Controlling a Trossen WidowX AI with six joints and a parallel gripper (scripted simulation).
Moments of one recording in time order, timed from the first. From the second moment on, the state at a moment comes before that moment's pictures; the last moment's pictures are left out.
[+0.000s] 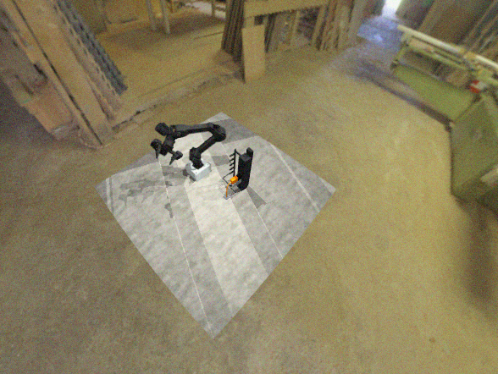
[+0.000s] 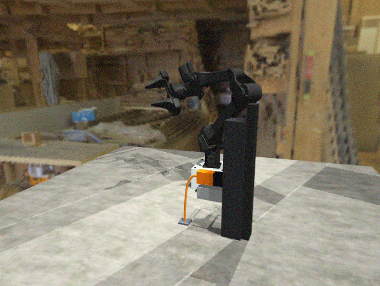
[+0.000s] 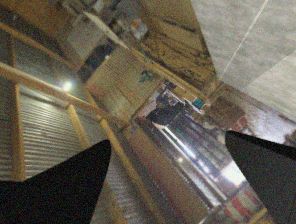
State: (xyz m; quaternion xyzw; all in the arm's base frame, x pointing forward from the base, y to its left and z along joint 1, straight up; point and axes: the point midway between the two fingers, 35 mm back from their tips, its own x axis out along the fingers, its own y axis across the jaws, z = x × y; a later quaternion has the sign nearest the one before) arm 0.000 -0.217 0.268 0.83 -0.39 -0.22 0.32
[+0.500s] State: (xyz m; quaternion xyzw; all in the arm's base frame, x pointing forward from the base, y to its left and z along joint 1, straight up) arm 0.083 -0.241 0.242 0.90 -0.21 -0.27 0.27
